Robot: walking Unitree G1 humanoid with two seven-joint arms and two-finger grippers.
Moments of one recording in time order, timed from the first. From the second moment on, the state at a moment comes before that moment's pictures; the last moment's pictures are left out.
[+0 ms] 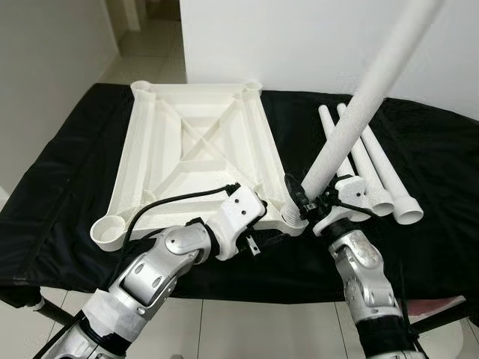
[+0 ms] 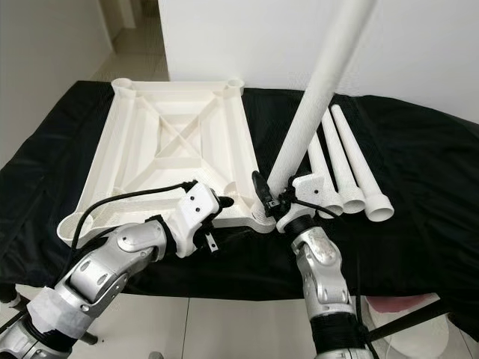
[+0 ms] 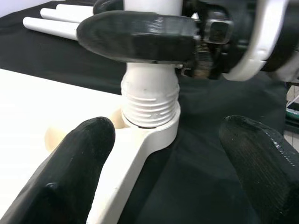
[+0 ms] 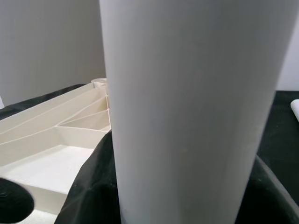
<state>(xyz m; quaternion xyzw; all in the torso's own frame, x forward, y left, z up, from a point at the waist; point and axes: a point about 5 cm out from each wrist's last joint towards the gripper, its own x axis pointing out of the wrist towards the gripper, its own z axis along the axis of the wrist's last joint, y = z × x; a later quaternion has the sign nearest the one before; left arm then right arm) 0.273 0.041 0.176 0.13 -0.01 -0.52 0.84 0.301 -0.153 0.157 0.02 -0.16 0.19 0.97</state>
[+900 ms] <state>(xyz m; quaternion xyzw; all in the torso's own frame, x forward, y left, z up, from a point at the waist) 0.278 0.042 0.183 0.13 -0.02 -0.51 0.85 0.310 -0.148 0.166 0.00 -0.15 0.23 0.96</state>
